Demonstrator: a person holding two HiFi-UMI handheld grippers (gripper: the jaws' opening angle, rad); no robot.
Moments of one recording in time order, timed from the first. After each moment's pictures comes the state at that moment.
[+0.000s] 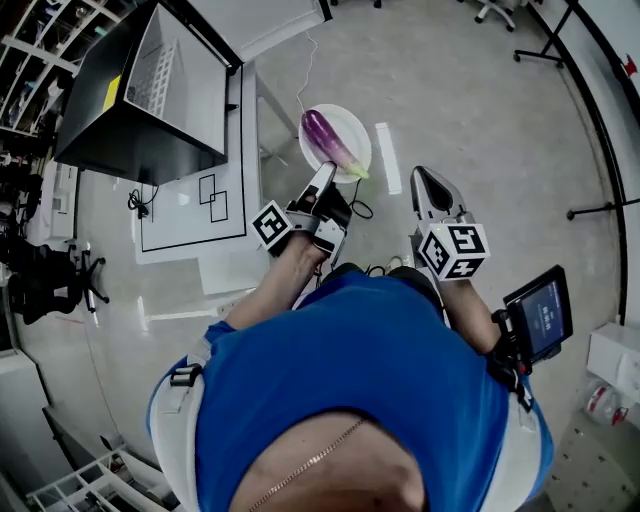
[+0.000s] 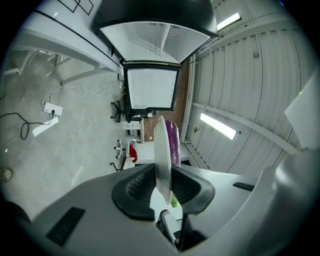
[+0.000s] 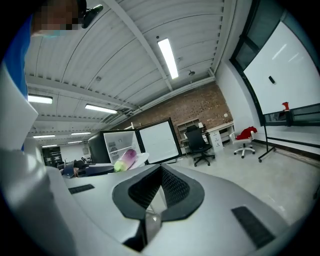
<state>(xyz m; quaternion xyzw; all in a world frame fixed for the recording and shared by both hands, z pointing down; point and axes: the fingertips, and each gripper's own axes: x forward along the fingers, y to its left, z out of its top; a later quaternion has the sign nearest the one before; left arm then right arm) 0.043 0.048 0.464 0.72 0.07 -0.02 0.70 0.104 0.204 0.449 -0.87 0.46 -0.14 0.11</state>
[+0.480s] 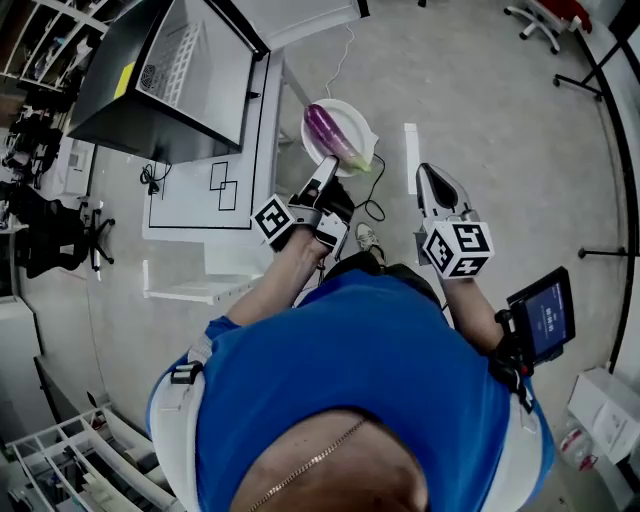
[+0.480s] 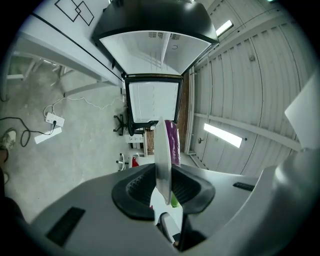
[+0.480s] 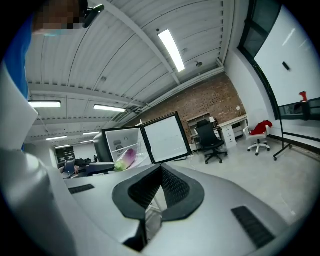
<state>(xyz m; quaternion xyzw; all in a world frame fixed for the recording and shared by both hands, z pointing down) 0.080 0.013 0.462 0.72 0.00 -0.06 0.69 0.165 0.164 0.451 -0.83 0.52 -0.16 0.10</state>
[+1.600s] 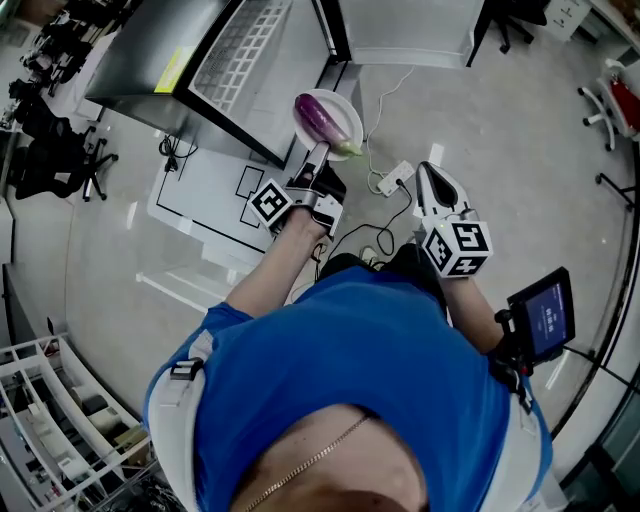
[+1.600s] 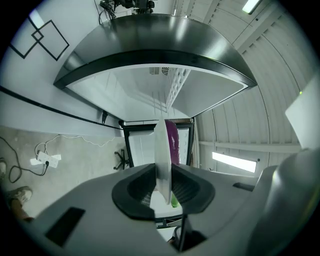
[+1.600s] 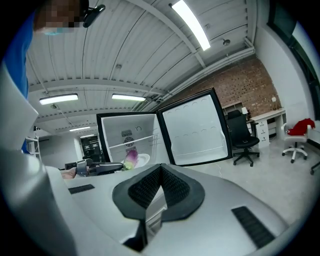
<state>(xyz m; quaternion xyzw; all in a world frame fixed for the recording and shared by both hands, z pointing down) 0.094 -0.245 0.481 0.72 -0.14 -0.18 0.65 0.220 -0.091 0.448 -0.75 0.64 -0.16 0.05</state>
